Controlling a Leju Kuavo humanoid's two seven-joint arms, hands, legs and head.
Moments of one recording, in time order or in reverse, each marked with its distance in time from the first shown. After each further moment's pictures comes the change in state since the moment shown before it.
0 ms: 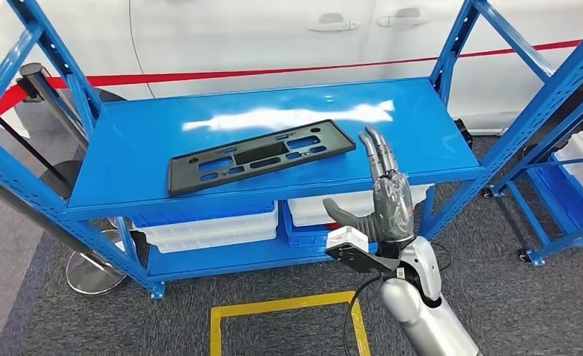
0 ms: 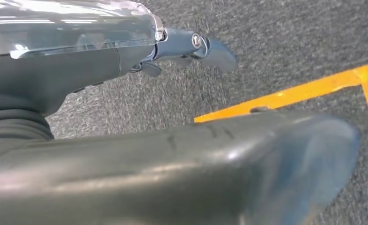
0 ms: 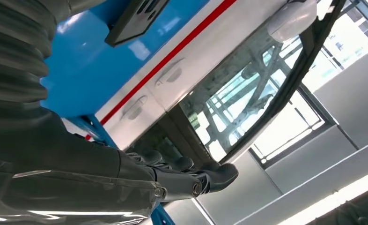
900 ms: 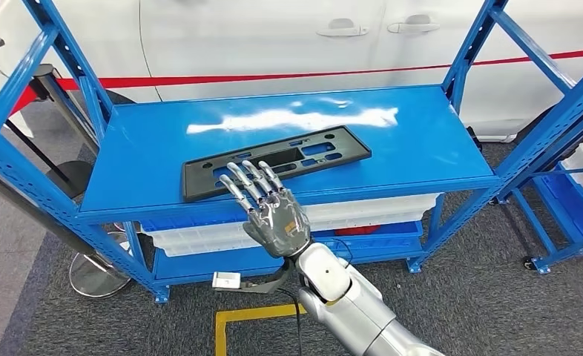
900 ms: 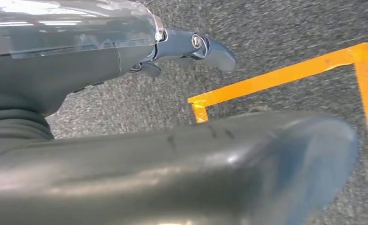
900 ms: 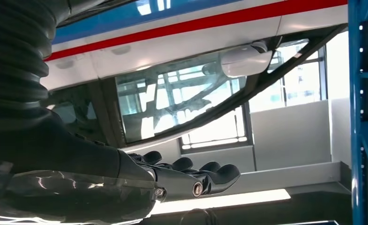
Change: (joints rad) left arm -0.002 -0.012 0.025 0.005 0.005 -0.106 0.001; right arm -0.237 0.247 0.287 0.553 0.603 -0.196 0.123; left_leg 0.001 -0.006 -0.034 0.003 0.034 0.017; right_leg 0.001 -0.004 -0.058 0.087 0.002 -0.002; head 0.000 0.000
